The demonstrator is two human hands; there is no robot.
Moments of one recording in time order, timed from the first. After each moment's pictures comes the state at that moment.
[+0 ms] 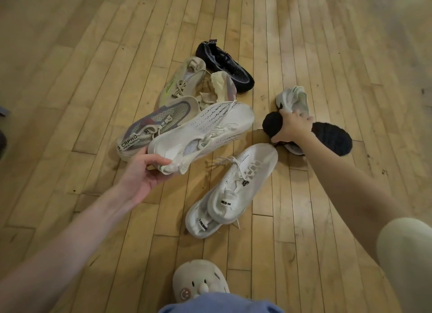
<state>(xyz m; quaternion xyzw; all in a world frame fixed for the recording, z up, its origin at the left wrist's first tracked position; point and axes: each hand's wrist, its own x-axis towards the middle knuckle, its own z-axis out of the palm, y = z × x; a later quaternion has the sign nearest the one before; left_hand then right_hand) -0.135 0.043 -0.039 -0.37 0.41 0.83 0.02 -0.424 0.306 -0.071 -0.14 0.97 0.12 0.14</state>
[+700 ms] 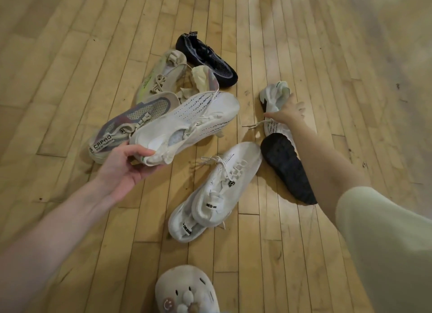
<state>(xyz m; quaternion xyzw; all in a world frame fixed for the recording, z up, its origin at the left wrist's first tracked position) -0.157 0.041 -0.043 -0.36 0.38 0.85 0.04 -0.471 0.320 -0.083 0.08 0.98 -0.15 0.15</state>
